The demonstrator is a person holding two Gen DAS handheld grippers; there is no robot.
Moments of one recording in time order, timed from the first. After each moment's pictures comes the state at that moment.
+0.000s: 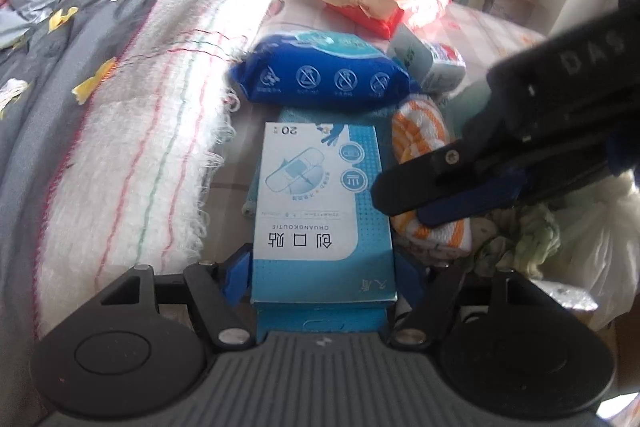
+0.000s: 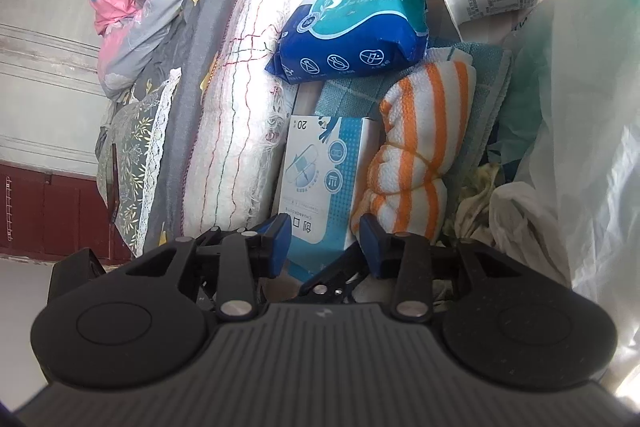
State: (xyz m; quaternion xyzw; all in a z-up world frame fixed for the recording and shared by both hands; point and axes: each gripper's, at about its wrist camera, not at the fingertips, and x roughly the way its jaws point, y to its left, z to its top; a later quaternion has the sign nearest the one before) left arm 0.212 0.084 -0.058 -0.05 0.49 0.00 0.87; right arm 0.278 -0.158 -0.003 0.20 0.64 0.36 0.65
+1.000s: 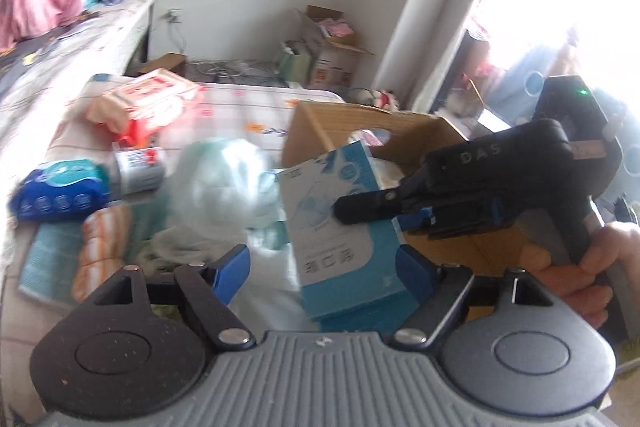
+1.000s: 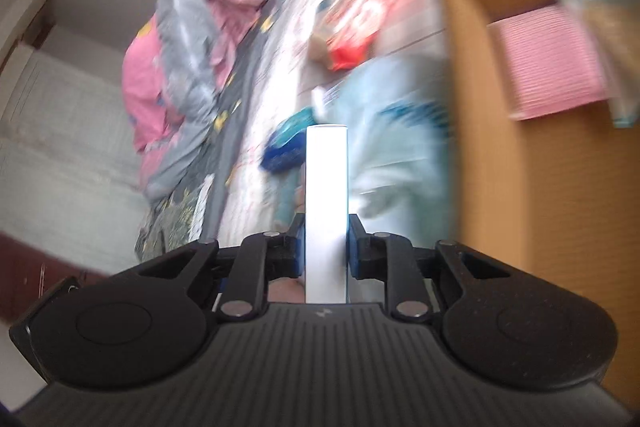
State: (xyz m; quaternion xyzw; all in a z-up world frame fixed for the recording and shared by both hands) left arm 0.163 -0.096 0.033 -0.05 0.38 -0.22 0.90; right arm 0.199 -0.401 0.048 0.33 0.50 0.30 0.74
